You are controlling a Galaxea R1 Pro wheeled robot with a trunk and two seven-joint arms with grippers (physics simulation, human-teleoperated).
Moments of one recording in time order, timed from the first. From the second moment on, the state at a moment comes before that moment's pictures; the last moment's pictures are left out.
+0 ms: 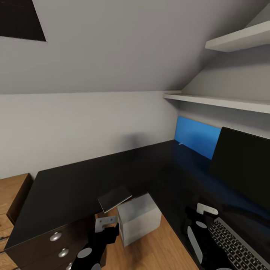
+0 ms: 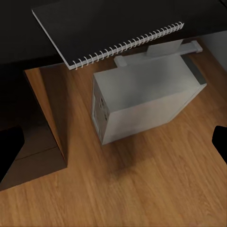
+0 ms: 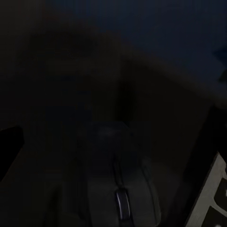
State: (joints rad) left arm -0.05 -0.02 -0.42 -1.56 0.41 0.51 0.55; right arm -0.42 0.04 -0.15 -0.85 -0.04 0.12 -0.43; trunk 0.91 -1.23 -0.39
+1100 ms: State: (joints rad) left arm -0.05 0.00 -0.40 -0.97 0.41 0.20 0.54; right arm -0.42 0.12 -0.07 -0.92 -0.05 0.13 -0.43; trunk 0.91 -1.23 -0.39
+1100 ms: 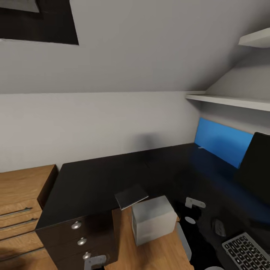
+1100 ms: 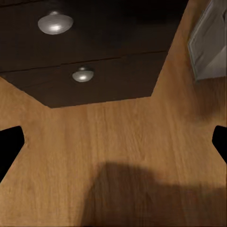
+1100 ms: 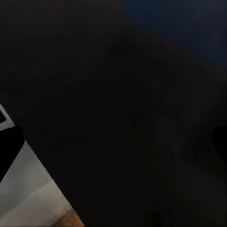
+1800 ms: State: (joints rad) left arm -0.05 0.03 -0.40 -0.89 0.41 -0.04 0.54; right arm -0.41 0.14 0.07 -0.92 -0.05 0.13 -0.43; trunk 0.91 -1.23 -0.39
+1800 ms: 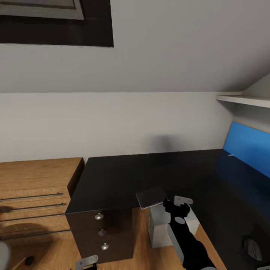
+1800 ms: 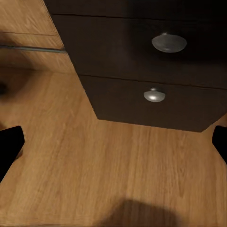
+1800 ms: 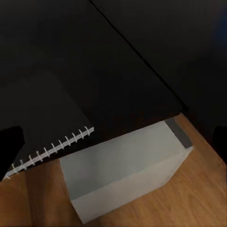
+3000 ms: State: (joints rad) left arm -0.04 0.02 -0.40 -0.81 0.41 -0.05 0.54; right arm -0.45 0.13 0.11 -0.87 -0.05 0.14 -0.42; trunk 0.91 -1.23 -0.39
